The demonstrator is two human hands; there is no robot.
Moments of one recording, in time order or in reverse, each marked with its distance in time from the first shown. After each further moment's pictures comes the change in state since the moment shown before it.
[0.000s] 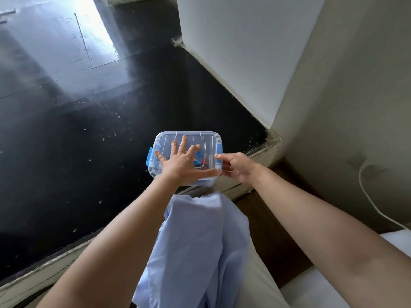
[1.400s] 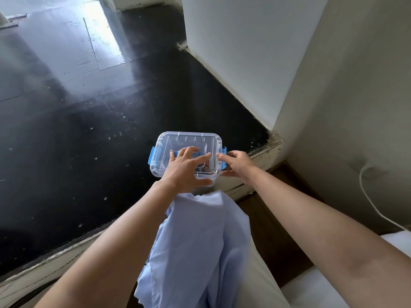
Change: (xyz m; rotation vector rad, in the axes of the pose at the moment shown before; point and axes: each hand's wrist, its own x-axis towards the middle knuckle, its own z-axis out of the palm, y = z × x) left_hand -0.013 -0.020 0.015 0.059 0.157 0.264; right_hand -0.006 0.003 0.011 -0.168 0.178 -0.070
